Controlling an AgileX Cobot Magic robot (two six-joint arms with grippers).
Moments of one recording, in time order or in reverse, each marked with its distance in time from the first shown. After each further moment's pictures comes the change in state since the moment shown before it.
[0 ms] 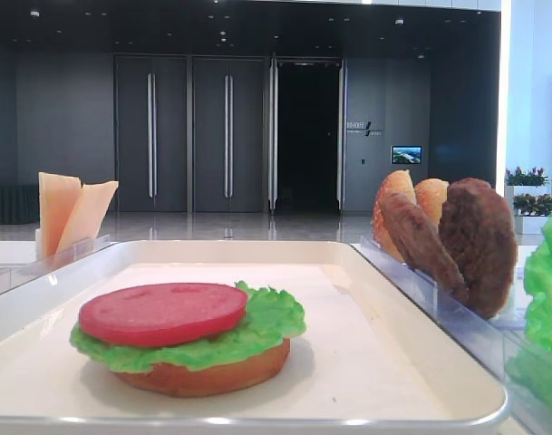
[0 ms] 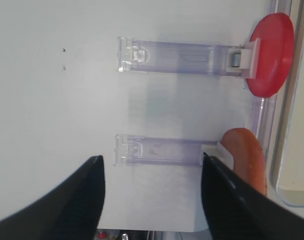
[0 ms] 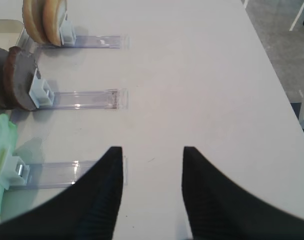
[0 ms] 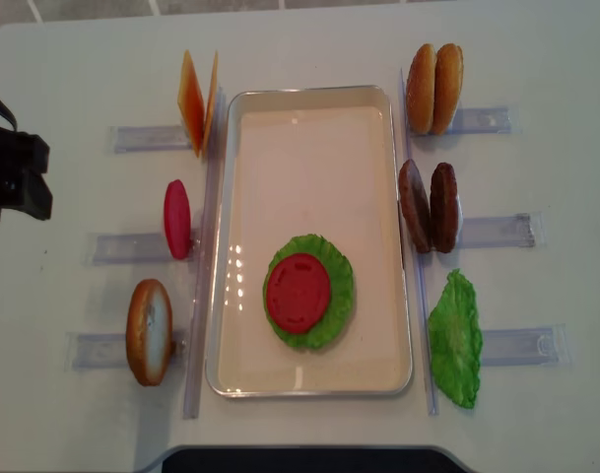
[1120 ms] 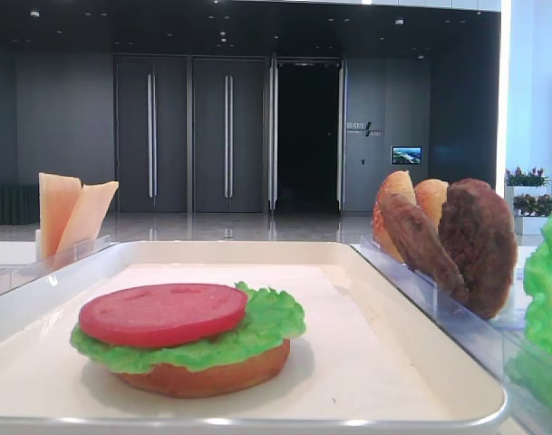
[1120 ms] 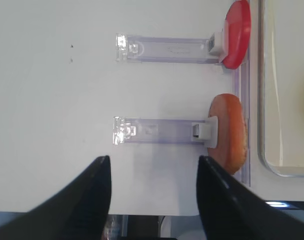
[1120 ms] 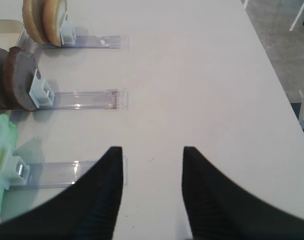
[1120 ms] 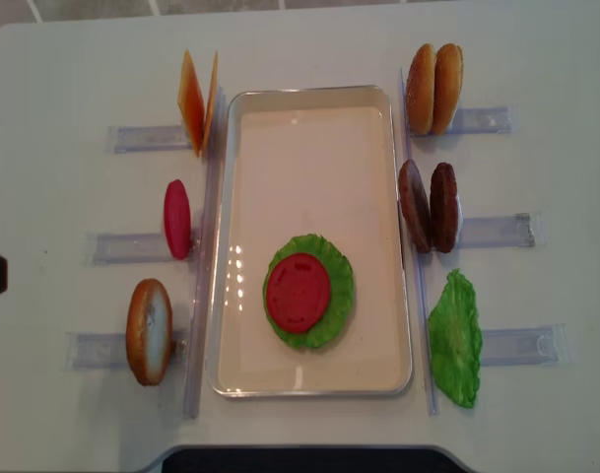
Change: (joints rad) left arm 0.039 -0.513 0.214 -0.030 0.017 0.063; right arm 0.000 0.000 0.000 0.000 0.000 0.000
